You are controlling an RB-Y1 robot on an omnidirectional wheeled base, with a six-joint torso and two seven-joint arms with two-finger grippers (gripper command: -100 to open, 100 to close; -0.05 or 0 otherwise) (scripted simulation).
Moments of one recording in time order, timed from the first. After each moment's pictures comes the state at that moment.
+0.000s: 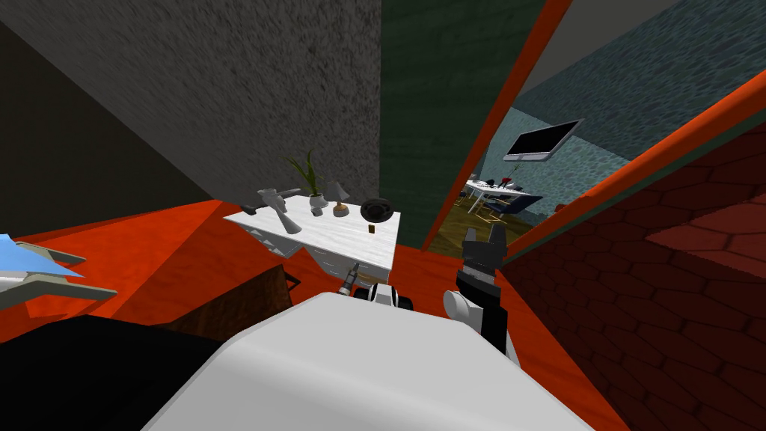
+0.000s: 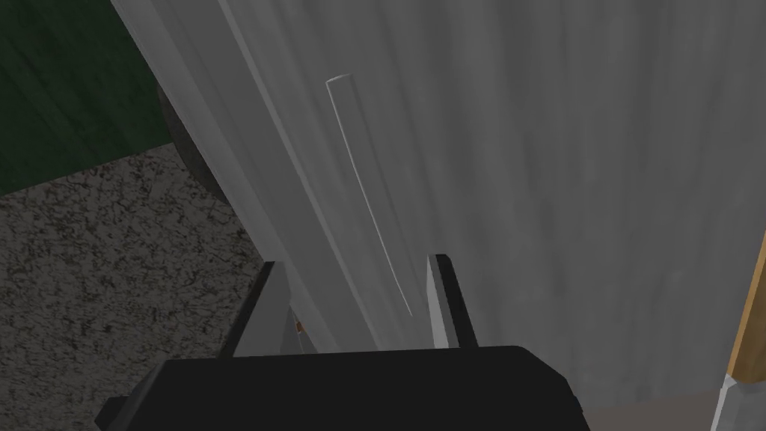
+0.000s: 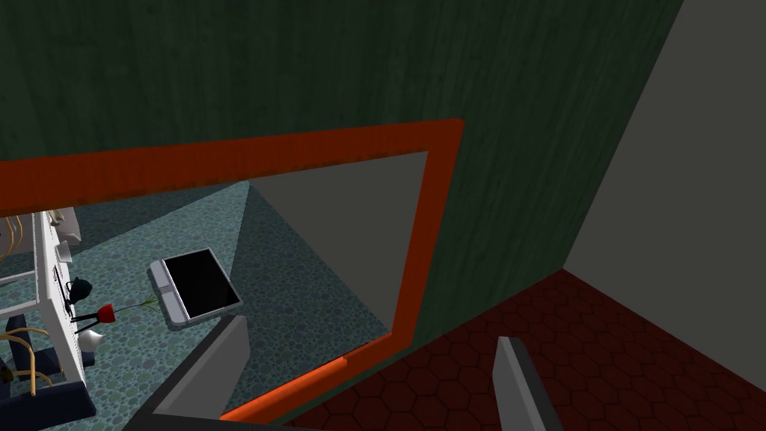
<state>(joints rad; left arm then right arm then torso) 0.12 0.07 -0.06 -0.58 -0.11 -1.12 -0.14 0.46 0.04 -0.05 -2.27 -0.12 -0.48 0.14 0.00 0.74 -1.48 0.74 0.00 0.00</state>
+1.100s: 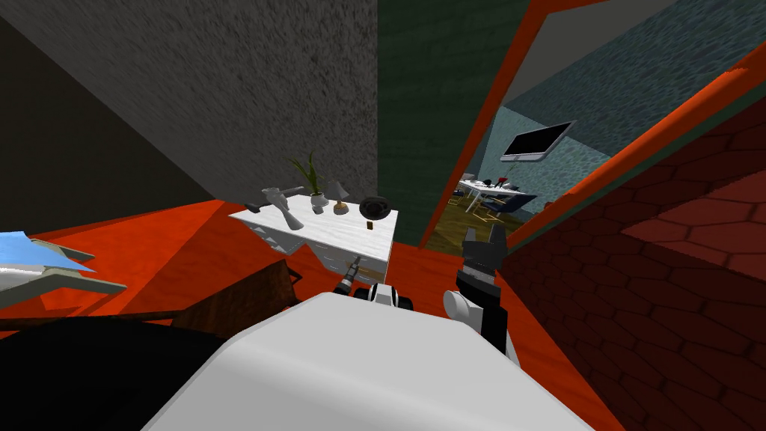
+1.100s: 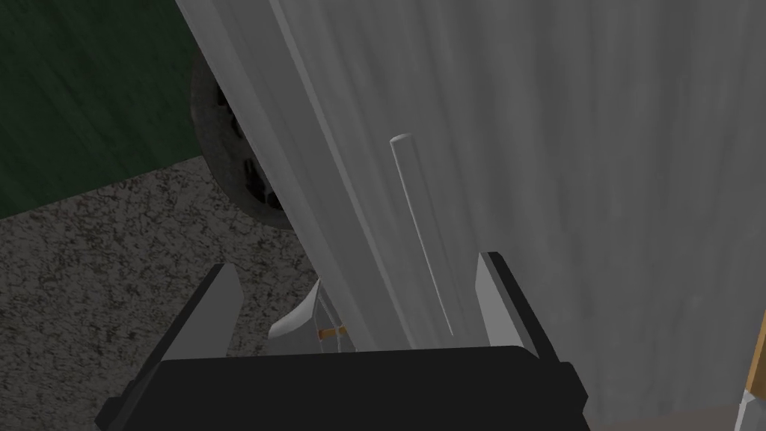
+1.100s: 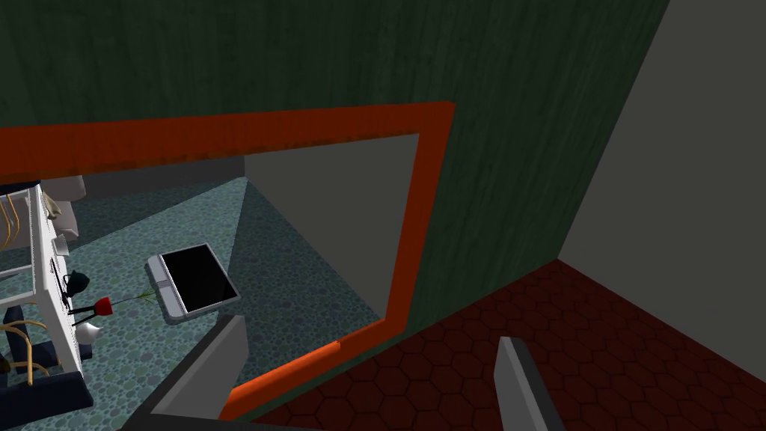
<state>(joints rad) 0.05 0.09 -0.06 -0.60 -0.11 -1.05 -0.12 0.46 0.04 -0.05 -2.27 -0.12 -0.48 0.14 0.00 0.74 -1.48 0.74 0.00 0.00</state>
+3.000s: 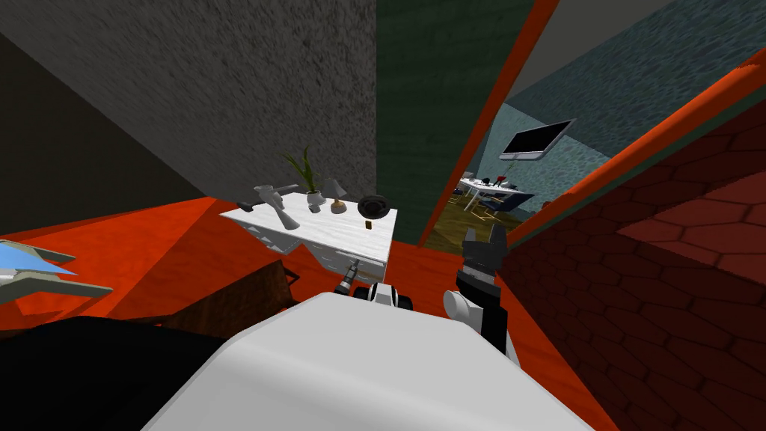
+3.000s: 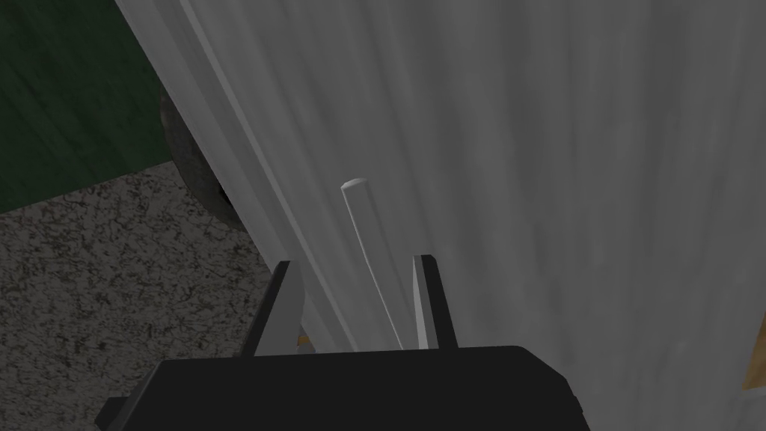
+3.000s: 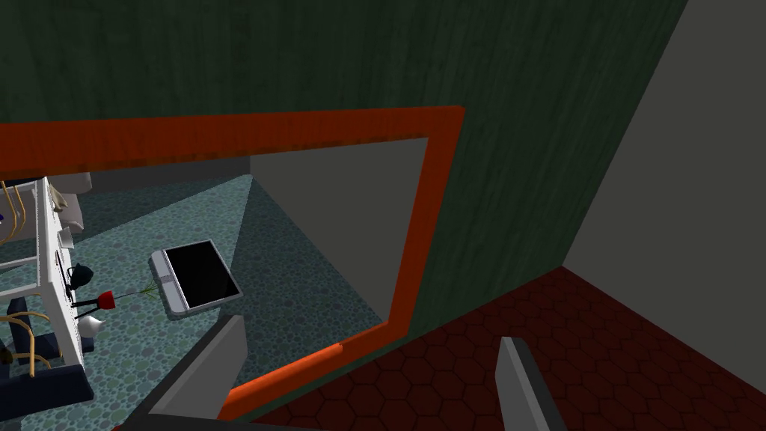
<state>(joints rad) 0.09 0.09 -0.07 -0.63 -0.09 -1.03 -0.13 0.46 0.04 -0.05 -2.27 -0.12 -0.48 0.14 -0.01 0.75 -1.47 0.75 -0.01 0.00</state>
